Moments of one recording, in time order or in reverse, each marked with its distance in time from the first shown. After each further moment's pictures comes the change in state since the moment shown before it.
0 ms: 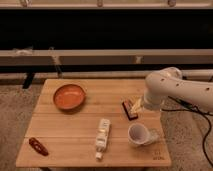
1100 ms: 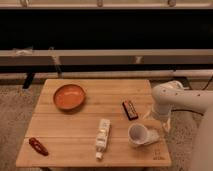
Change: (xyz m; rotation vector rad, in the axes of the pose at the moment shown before) arm 0.011 -0.073 0.088 0.096 0.102 0.268
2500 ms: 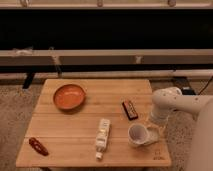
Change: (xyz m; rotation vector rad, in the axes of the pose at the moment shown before) arm 0.011 0.004 0.033 -0.029 0.064 -0.068
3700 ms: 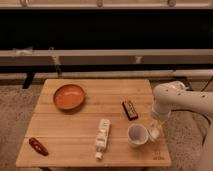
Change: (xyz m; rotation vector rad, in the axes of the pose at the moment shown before) arm -0.004 0.013 -0.056 -0.037 -0.089 -0.038
